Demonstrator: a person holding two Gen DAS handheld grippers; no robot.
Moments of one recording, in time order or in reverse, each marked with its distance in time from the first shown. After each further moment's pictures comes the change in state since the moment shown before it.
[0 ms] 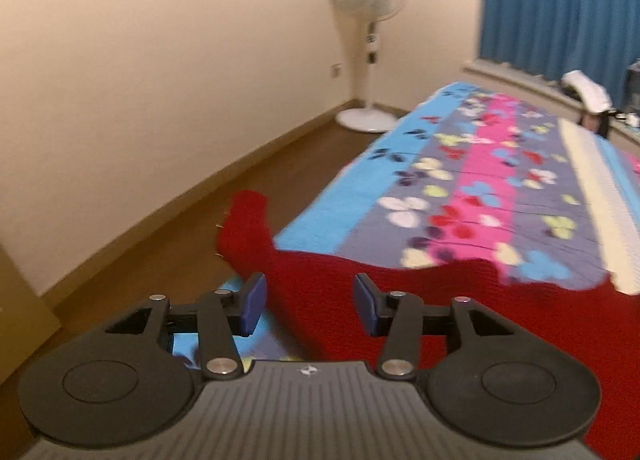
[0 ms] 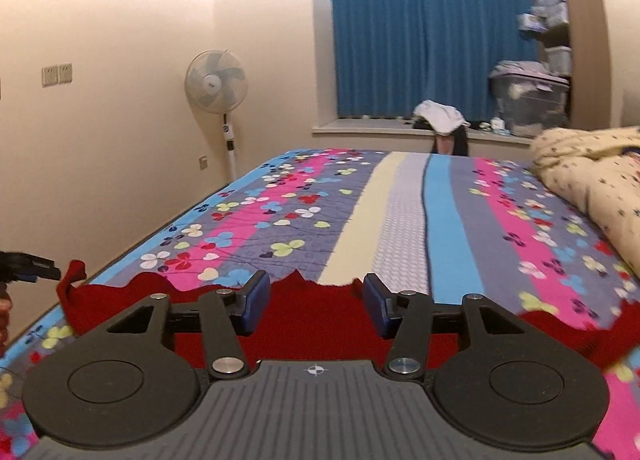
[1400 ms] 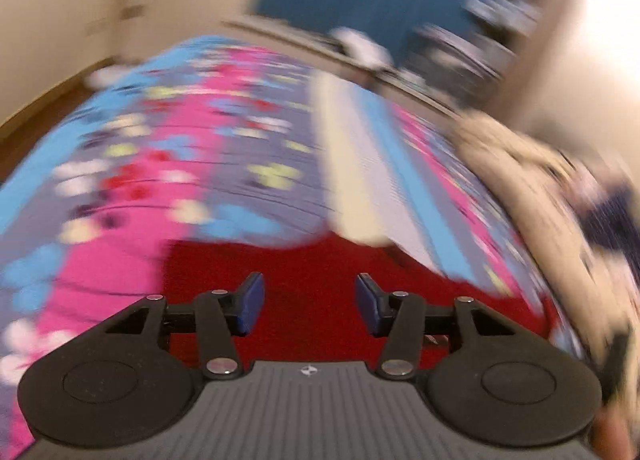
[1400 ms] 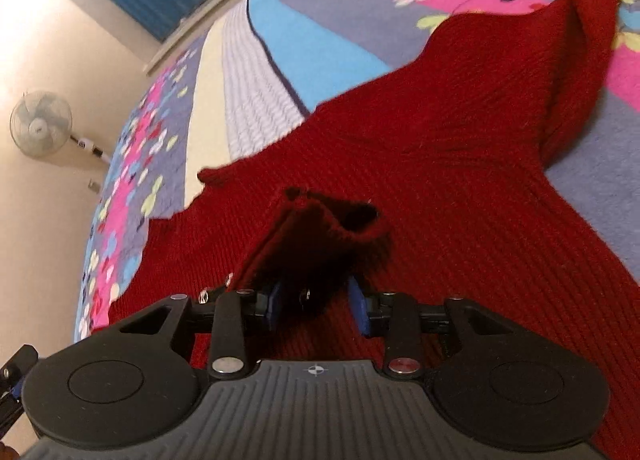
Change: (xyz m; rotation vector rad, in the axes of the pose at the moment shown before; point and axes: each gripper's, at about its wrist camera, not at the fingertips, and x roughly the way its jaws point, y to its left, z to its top) left arm -0.035 -0.111 -0.012 0.048 0.168 -0.736; right arm 0.112 -0.109 -0.104 0.803 0.364 -0.190
